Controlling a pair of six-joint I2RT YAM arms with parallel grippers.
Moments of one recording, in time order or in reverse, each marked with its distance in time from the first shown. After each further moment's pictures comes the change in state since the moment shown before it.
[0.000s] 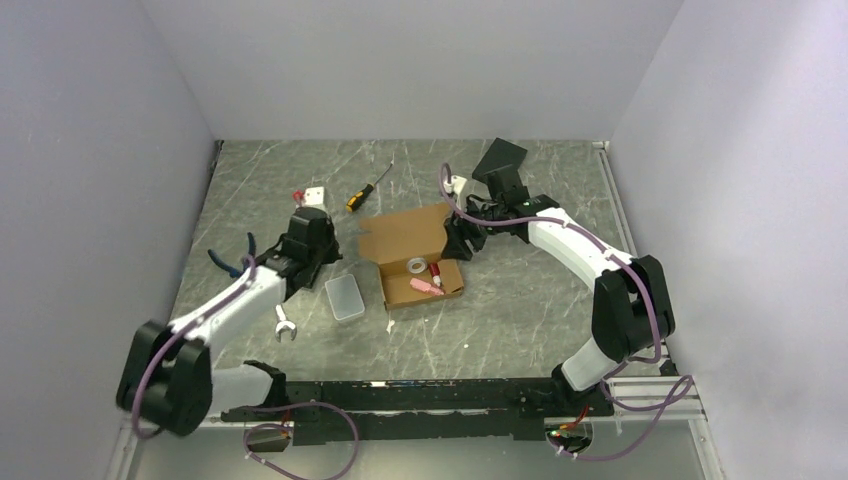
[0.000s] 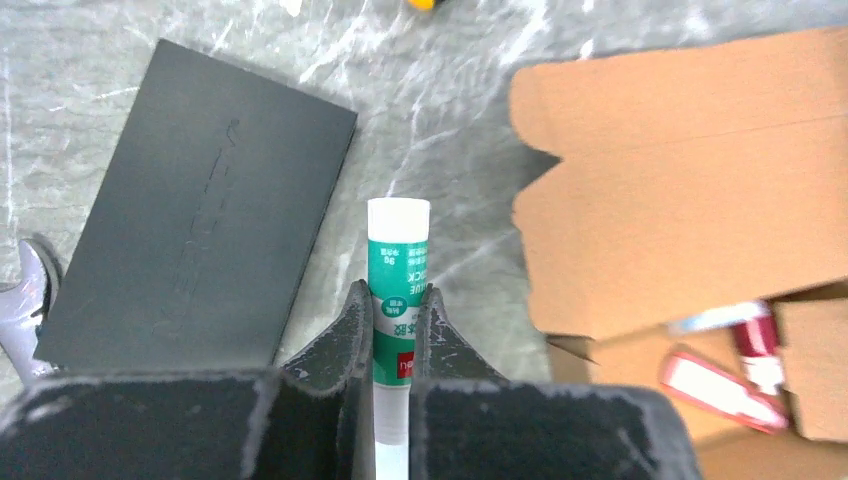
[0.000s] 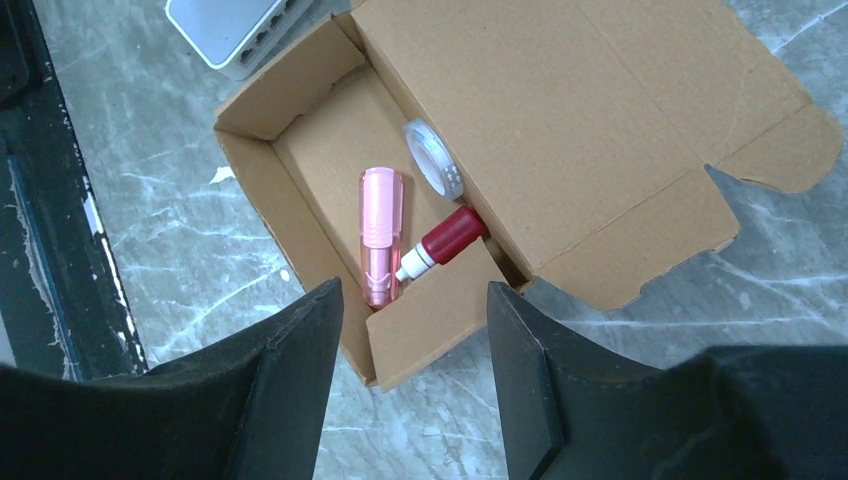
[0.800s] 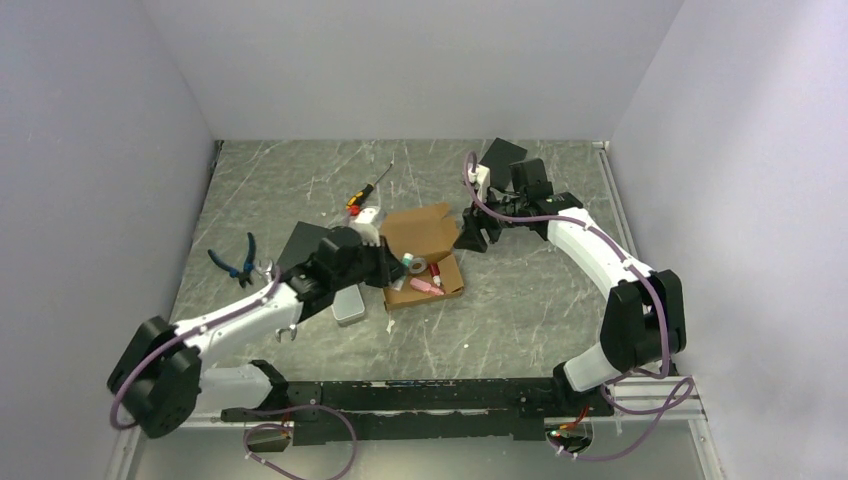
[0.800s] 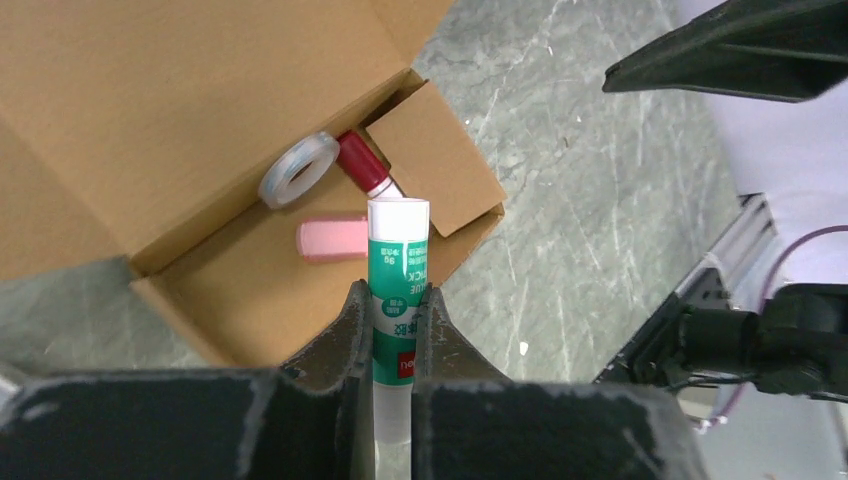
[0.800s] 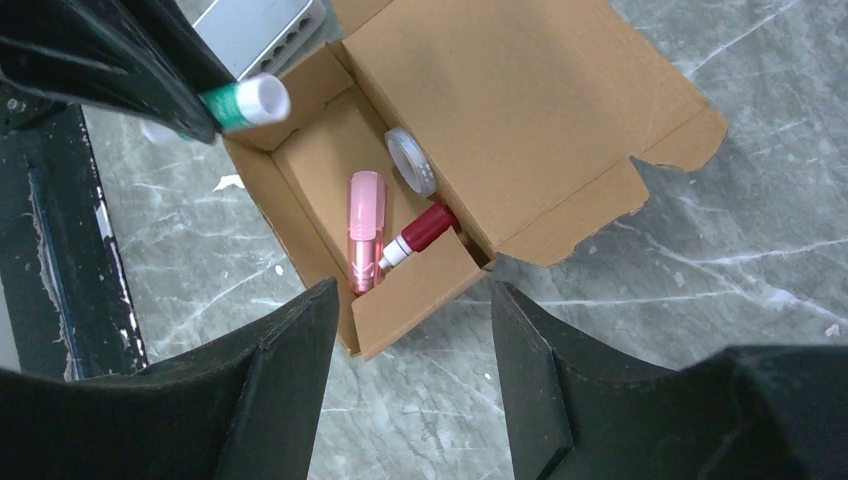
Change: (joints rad) left arm -0.273 -0.129 -0.099 0.225 0.410 -0.212; right arm -0.111 -0.076 -0.003 -0.019 -0.098 -0.041
